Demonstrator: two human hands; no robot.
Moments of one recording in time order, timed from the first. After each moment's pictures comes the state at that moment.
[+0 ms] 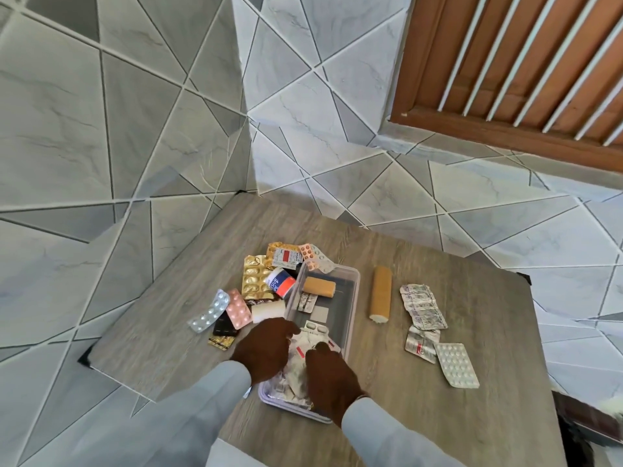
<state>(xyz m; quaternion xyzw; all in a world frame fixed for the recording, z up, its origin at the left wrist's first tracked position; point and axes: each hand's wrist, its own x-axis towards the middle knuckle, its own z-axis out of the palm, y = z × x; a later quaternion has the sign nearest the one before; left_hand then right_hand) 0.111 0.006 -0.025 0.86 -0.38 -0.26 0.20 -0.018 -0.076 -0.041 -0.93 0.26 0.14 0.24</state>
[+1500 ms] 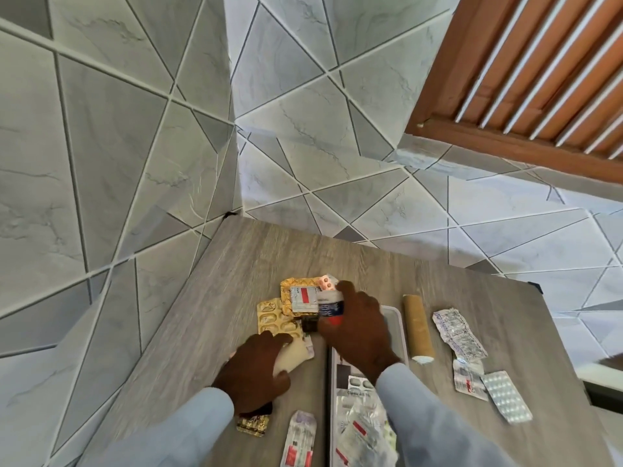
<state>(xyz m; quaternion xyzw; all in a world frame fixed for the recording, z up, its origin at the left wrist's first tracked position) 0.280 0.018 -0.051 0.79 -0.51 -0.27 0.19 0.146 -0.137 0.010 -0.86 0.44 -0.10 0.24</state>
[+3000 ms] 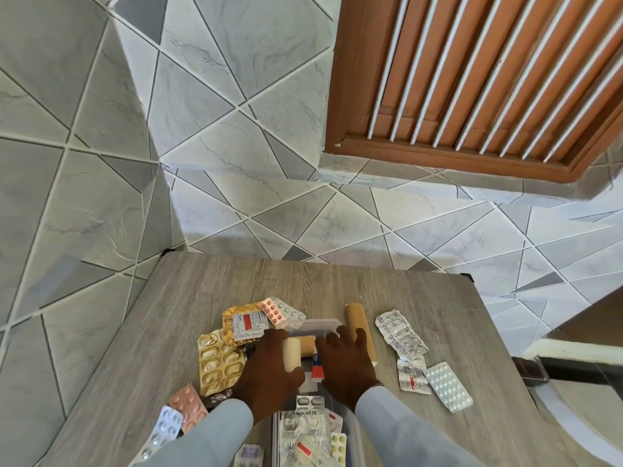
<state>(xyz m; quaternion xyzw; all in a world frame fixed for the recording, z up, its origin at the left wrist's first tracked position) 0.184 -0.074 -0.004 0.81 -0.45 -0.27 0.26 0.056 -0.174 -0.023 -0.93 0.36 0.10 -0.03</state>
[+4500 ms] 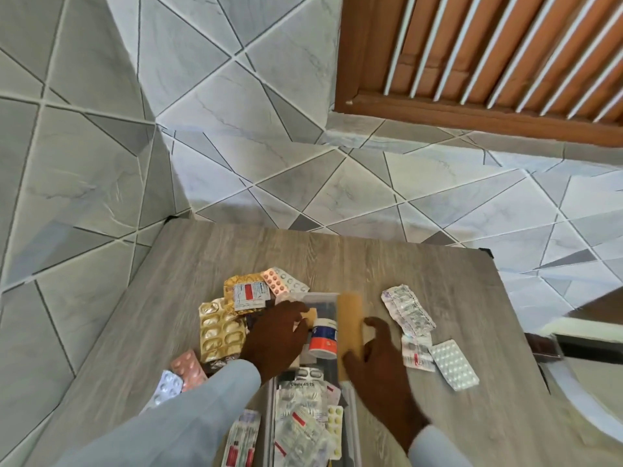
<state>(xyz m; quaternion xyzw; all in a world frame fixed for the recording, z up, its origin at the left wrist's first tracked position) 0.179 -0.098 -0.021 0.79 -0.49 -0.24 0.29 -0.005 -0.142 0.001 -0.71 0.56 -0.16 0.40</state>
